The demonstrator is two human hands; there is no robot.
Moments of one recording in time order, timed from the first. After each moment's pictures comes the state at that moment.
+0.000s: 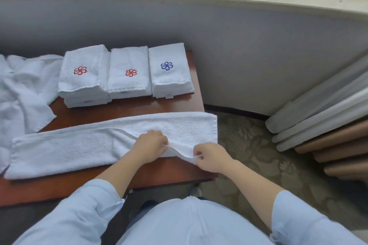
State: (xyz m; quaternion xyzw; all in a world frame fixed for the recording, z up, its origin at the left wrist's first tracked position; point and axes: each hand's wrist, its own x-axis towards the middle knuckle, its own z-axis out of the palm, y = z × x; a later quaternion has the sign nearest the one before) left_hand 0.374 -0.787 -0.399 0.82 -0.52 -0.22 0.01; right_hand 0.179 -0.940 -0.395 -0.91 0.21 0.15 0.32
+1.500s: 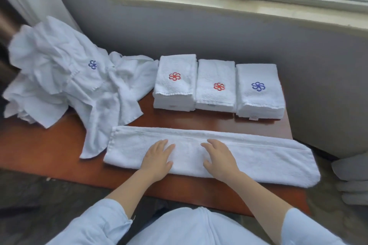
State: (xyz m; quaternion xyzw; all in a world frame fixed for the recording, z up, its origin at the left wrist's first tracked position) left_hand 0.507 -0.585 -0.412 0.91 -0.35 -0.21 0.00; right_hand 0.382 -0.795 -0.404 -0.96 0.14 0.10 0.23
